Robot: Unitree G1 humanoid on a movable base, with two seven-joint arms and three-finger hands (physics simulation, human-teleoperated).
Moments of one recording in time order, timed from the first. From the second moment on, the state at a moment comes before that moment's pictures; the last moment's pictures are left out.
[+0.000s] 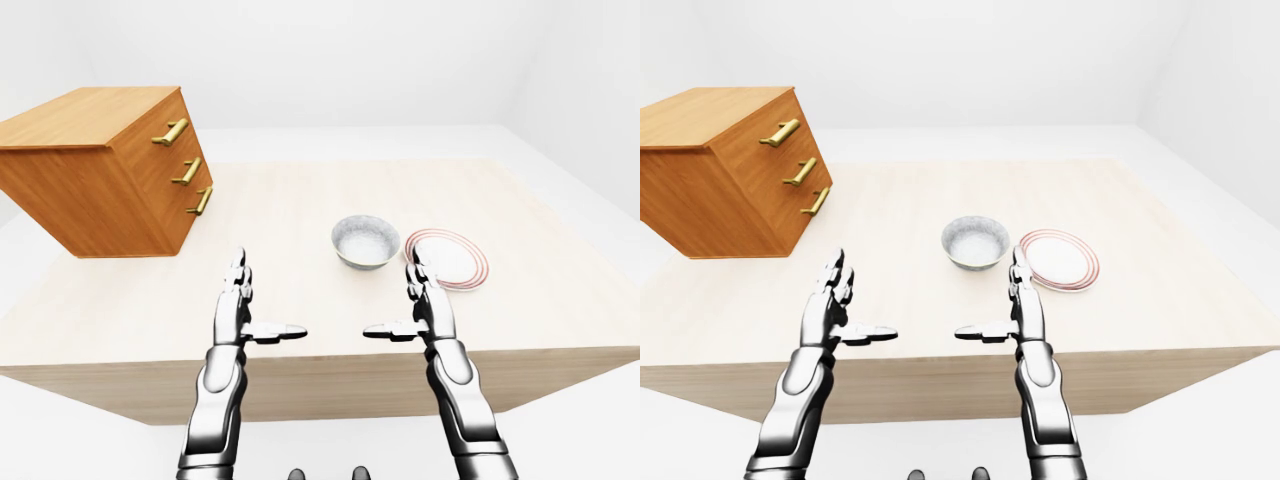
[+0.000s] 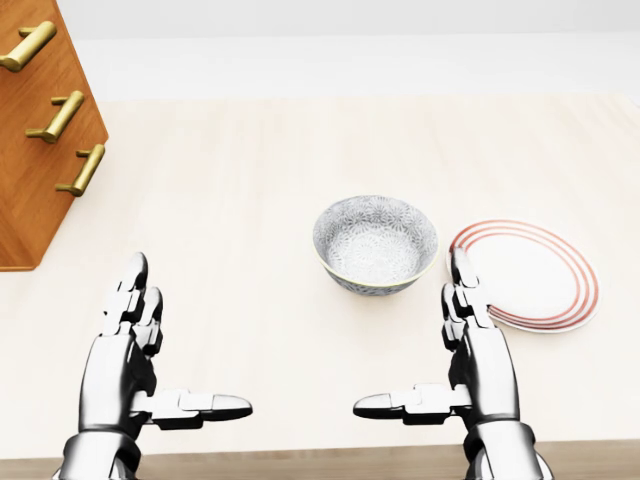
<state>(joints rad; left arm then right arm) 0.00 0.01 0.02 -0.03 -0.02 0.02 -0.02 0.00 -0.01 -0.02 0.00 0.00 0.00 0.01</state>
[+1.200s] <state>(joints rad) -0.04 0.27 0.69 -0.67 -0.45 0.09 0.07 -0.08 -0.23 -0.64 -1.03 0.27 0.09 0.08</state>
